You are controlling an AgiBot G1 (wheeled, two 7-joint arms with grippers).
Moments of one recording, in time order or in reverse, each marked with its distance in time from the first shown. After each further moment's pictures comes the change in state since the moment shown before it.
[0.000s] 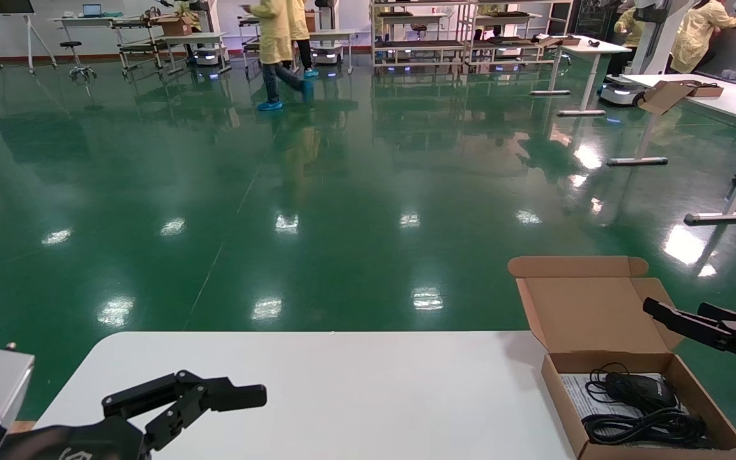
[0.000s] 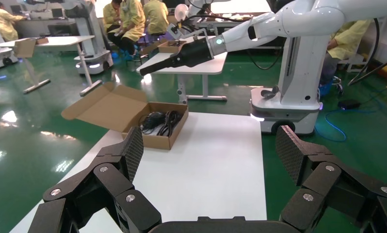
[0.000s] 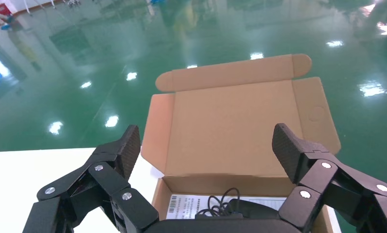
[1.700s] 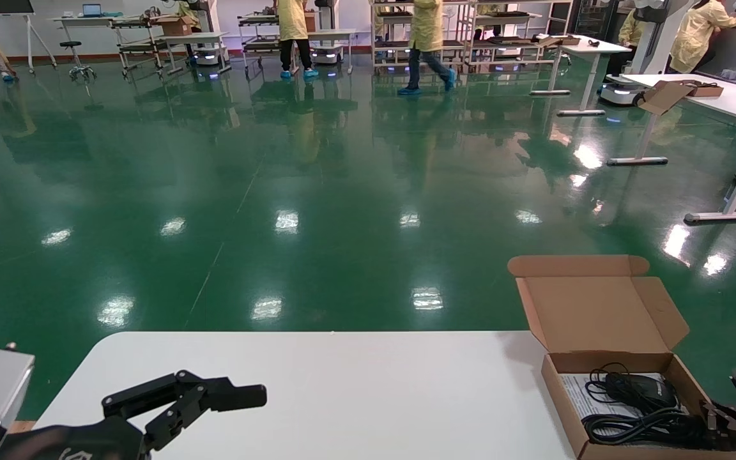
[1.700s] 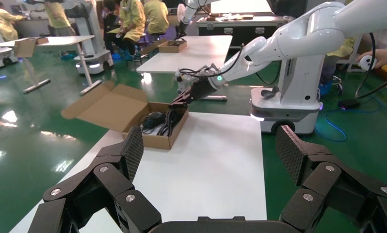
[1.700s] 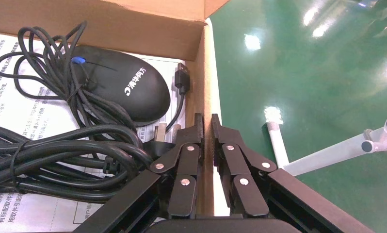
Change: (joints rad) left arm 0.000 0.000 0.000 0.000 0.000 0.000 0.000; right arm -0.104 -0.138 -0.116 -0.049 -0.178 0.527 -0.177
